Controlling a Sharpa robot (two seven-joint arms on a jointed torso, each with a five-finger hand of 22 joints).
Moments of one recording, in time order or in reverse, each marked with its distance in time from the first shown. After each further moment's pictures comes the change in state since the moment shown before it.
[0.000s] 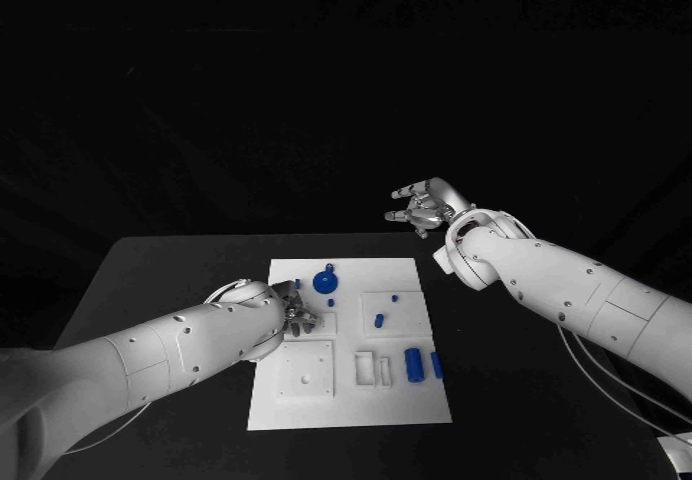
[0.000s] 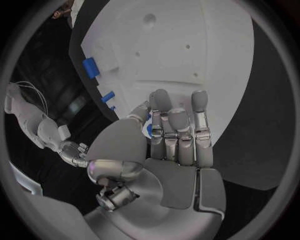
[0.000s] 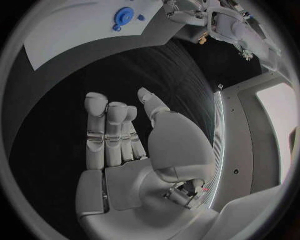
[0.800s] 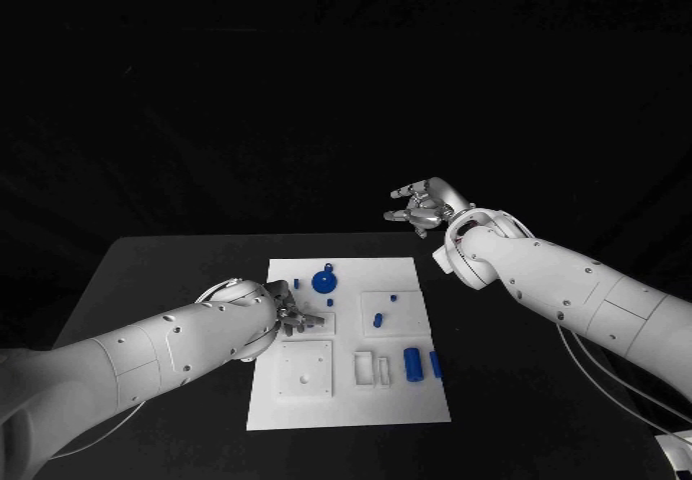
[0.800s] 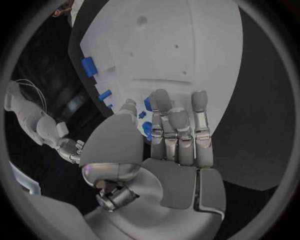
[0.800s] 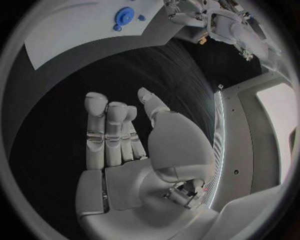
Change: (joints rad) left arm 0.000 -0.024 0.011 0.004 0.005 0.007 0.000; left_hand 0.030 -0.136 -0.215 0.259 -0.171 0.003 0.003 0.000 0.006 0.001 0.001 -0.010 0.002 -0.004 0.004 -0.004 0.002 0.000 0.000 0.000 -0.008 0.000; right arm -0.001 -0.002 0.000 -0.002 0.000 0.001 0.000; right_hand 0.000 0.000 0.000 0.000 0.000 -0.002 -0.001 0.000 0.000 -0.002 -0.002 0.000 -0.001 0.000 0.000 0.000 0.000 0.000 0.000 0.000 0.000 -0.001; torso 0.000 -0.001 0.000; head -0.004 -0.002
